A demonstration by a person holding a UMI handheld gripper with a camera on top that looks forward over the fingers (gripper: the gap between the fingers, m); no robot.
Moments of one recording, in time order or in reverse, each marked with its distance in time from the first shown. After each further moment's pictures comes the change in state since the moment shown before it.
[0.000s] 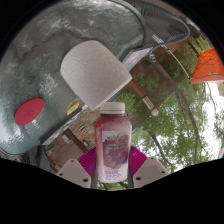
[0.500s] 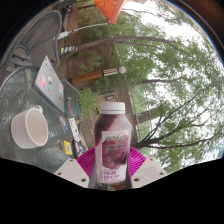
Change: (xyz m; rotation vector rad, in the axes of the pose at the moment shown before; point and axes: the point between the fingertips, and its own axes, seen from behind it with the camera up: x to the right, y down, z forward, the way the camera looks) arm 0.026 0.060 -0.013 -0.063 0.072 1.082
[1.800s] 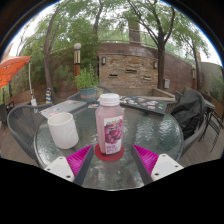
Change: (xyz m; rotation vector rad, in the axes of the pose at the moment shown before) arm -0.204 0.108 -0.104 -0.403 -0.437 1.297
